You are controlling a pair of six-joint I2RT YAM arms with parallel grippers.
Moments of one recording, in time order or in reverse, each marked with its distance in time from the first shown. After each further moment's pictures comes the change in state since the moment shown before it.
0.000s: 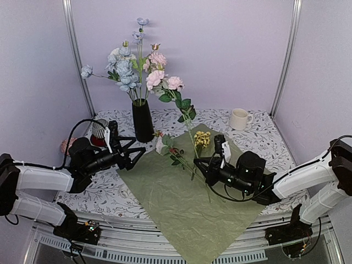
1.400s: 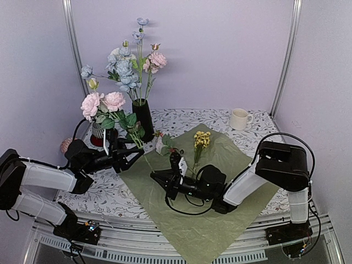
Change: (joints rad) left arm -0.009 0.071 -0.014 0.314 0.286 -0.106; right arm 0.138 0.654 0.372 0.543 -0.237 -0.218
